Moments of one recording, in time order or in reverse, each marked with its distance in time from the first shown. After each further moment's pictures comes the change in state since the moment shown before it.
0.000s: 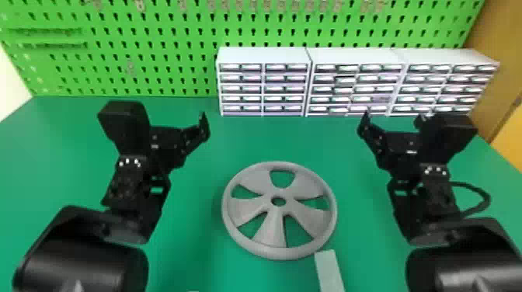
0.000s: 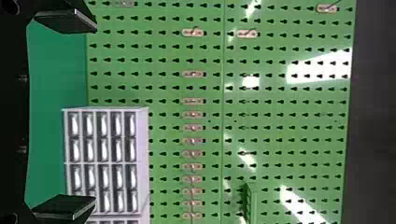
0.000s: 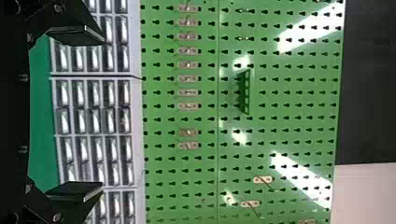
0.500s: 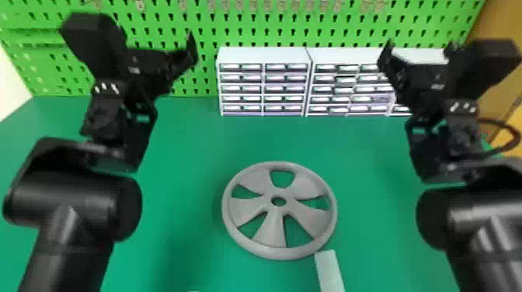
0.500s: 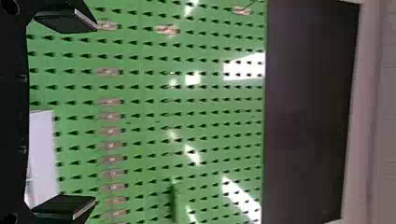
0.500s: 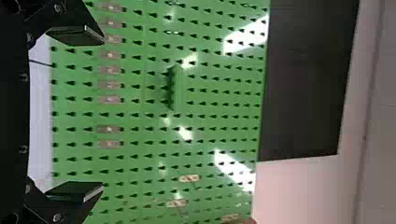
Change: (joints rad) left arm -0.243 -0.013 0.042 0.035 -0.036 -0.065 -0.075; right arm -0.209 -0.035 -0.008 0.005 0.020 -0.049 0.000
